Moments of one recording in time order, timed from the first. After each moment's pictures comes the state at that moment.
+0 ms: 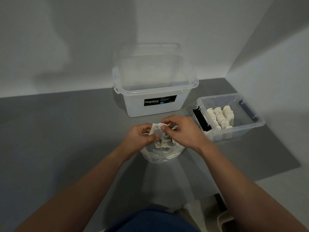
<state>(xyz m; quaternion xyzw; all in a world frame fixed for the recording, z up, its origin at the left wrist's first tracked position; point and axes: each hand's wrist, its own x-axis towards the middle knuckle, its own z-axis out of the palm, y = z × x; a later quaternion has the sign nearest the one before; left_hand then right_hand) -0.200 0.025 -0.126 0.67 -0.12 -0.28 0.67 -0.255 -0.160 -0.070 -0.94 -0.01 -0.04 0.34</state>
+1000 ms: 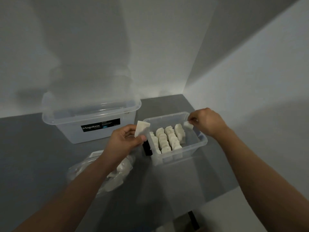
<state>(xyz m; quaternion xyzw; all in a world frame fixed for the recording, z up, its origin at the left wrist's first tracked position) -0.211 -0.149 -0.063 0.66 -0.14 -0.21 0.71 -0.257 -0.475 -0.022 -0.99 0.11 -0.02 0.00</state>
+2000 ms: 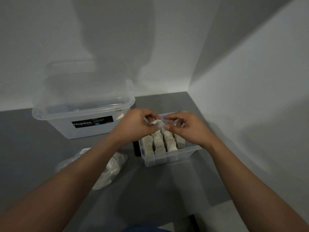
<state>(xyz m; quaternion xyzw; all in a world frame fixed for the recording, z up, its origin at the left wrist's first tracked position) -0.196 -0.230 -0.008 0.86 -0.32 -0.08 0.40 -0.266 -0.445 -0.029 -0.91 0.00 -0.05 0.40</state>
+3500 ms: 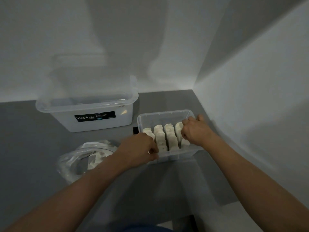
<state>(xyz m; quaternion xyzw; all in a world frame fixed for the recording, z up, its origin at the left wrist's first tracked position) -0.232 -0.223 -0.066 0.90 -0.41 -0.09 0.15 -0.235 -0.488 -0.089 -0.97 -0.08 0.11 -0.21</state>
